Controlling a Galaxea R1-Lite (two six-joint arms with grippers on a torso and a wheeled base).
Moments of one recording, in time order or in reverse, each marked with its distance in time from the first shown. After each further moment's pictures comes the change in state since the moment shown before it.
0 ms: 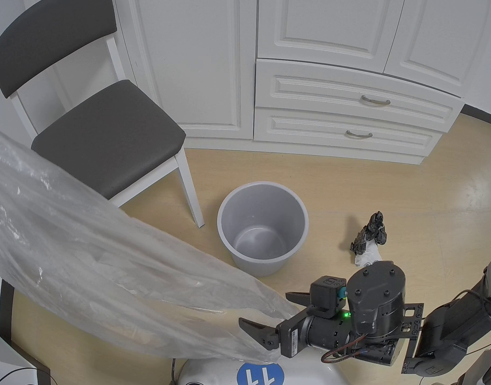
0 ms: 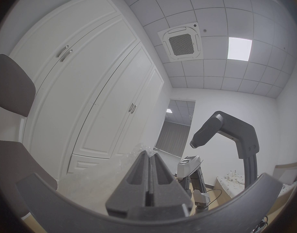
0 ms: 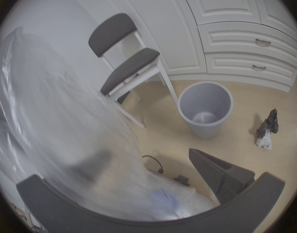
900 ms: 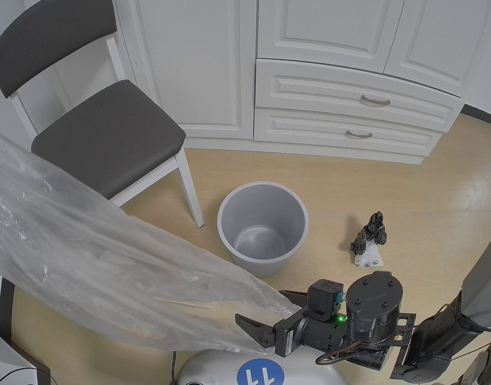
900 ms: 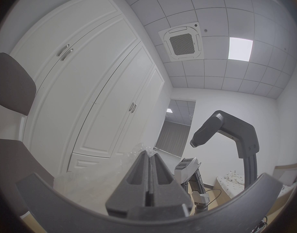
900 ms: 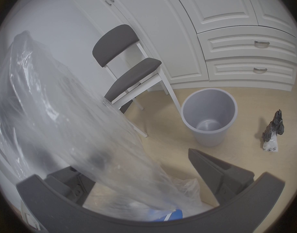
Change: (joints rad) left arm 0.000 0.000 0.010 -0.001 0.000 -0.001; right arm -0.003 0.098 0.064 -0.262 -0.001 -0.006
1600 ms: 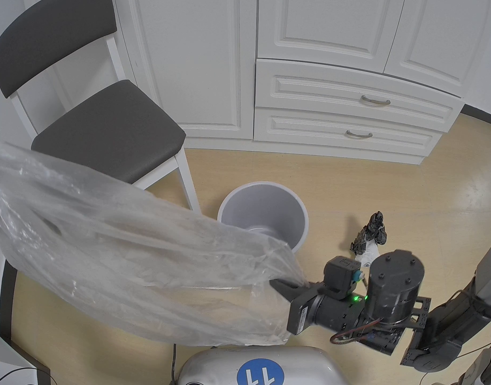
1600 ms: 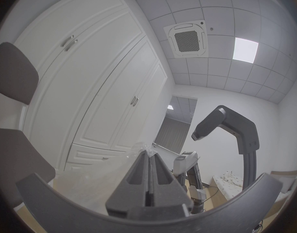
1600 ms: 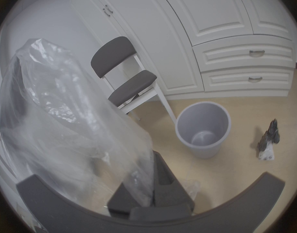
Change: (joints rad) left arm -0.002 0.014 0.041 0.016 -0.023 0.001; right arm -0.063 -0.053 -0.006 -0.036 -0.011 -0.045
